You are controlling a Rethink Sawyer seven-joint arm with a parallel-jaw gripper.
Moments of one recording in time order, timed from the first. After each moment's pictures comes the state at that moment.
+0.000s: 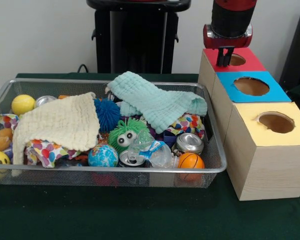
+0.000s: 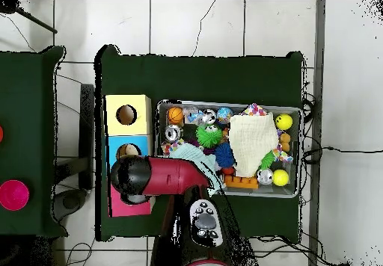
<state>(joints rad) -0.06 -0.69 0.06 1.87 0.07 0.73 1.70</state>
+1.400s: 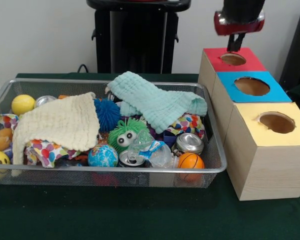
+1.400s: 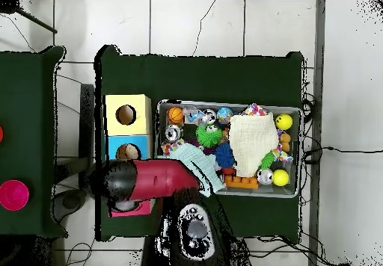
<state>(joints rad) -0.02 -0.83 0.12 1.92 0.04 0.82 1.70</state>
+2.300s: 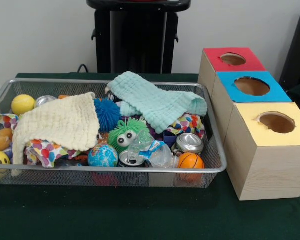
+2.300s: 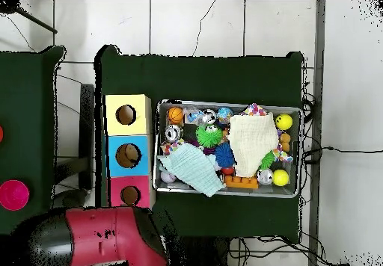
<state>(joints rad) 0.15 -1.15 0.01 1.99 0.12 0.94 1.74</state>
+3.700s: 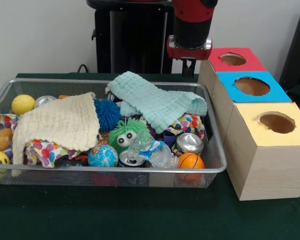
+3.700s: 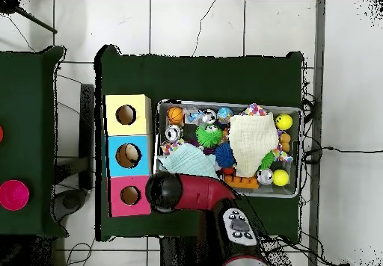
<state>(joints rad) -0.20 -0.63 0.05 1.98 -0.05 0.48 1.74</state>
